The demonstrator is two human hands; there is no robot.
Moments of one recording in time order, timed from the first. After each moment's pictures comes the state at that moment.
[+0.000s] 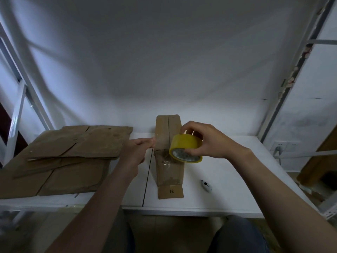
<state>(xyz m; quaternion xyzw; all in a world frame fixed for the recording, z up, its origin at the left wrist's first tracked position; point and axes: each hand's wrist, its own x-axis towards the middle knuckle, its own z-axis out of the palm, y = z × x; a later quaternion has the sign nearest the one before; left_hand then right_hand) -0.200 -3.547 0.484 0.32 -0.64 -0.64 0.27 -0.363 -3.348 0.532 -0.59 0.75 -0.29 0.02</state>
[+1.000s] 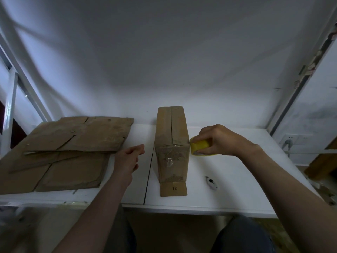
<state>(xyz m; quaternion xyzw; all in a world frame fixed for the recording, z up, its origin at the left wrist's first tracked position) -0.212 -3.590 0.407 0.39 -0.56 -0.68 0.27 -0.431 -3.357 0.483 -0.62 0.76 -0.16 0.01</state>
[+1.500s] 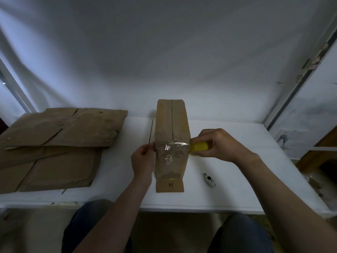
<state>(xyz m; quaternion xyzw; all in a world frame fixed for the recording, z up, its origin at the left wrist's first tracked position) -0.266 -3.554 0.370 0.39 -0.56 -0.66 0.32 -0.431 -3.363 0.446 -0.59 0.77 -0.23 0.01</state>
